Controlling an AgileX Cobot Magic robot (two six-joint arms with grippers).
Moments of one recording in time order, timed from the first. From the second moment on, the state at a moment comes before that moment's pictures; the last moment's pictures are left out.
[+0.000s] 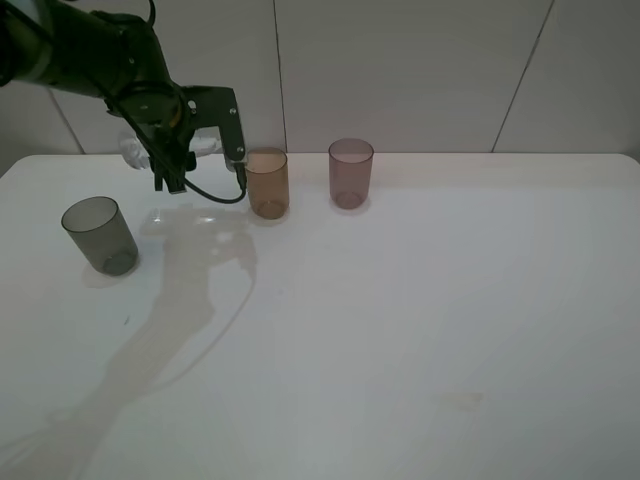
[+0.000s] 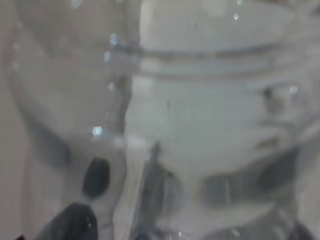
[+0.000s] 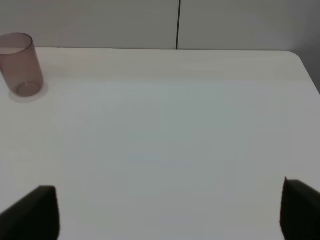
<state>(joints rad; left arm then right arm) -0.44 1.99 -1.30 1.00 0.49 0.10 -0.08 0.00 -0.52 -0.01 1.07 -0.04</state>
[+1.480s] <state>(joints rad) -0.46 2.06 -1.37 1.11 0.58 0.35 -0.08 0.00 -0.52 -0.01 1.07 -0.04</state>
